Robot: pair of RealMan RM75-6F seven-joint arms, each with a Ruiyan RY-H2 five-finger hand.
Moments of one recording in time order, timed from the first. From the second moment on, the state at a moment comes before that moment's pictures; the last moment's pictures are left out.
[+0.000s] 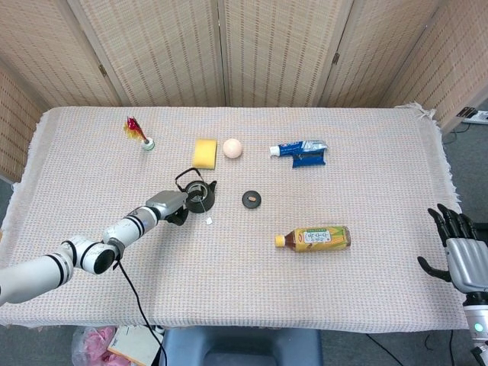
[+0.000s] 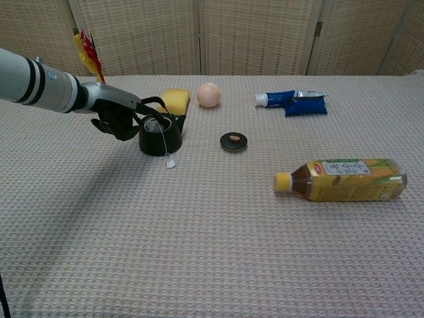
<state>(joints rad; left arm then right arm) -1.14 -1.37 -0.10 -1.24 0.97 0.27 -0.17 0.11 -1.05 0.08 -1.63 -1.38 1.37 0.00</state>
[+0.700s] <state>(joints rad) -1.10 -1.39 -0.11 -1.18 1.03 0.24 -0.20 0.12 -1.06 0.09 -1.63 -1.37 1.35 -0.03</state>
